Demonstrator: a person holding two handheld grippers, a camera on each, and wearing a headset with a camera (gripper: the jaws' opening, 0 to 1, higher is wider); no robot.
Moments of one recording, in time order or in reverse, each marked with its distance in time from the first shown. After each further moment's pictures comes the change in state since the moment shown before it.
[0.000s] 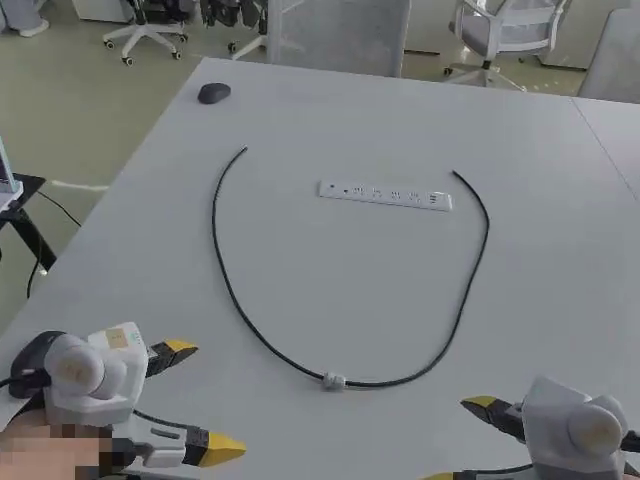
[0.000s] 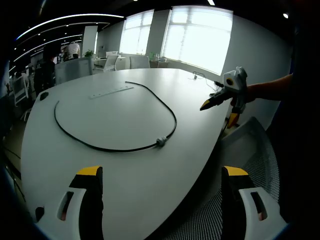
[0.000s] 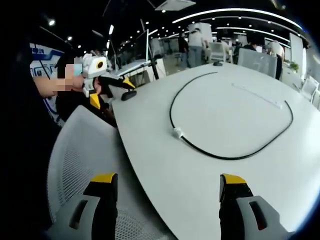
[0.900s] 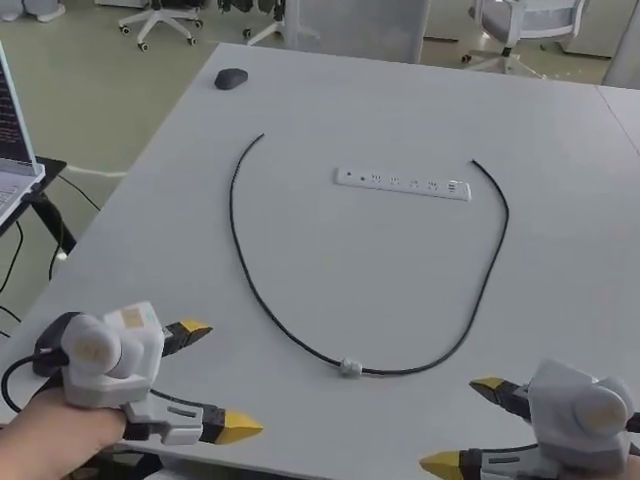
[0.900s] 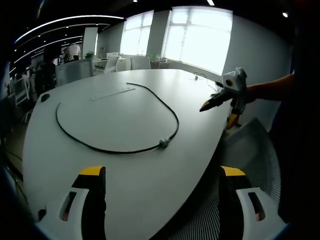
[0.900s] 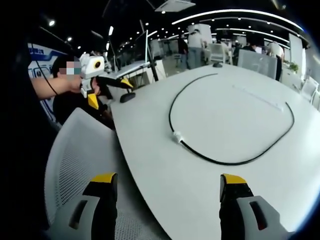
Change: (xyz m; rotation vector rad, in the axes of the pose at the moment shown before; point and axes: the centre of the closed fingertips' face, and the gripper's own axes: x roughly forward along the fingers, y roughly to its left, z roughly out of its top) left arm -0.003 0.004 0.001 0.010 0.006 0.013; right arm 0.009 -0.007 0.011 -0.001 -0.012 0.009
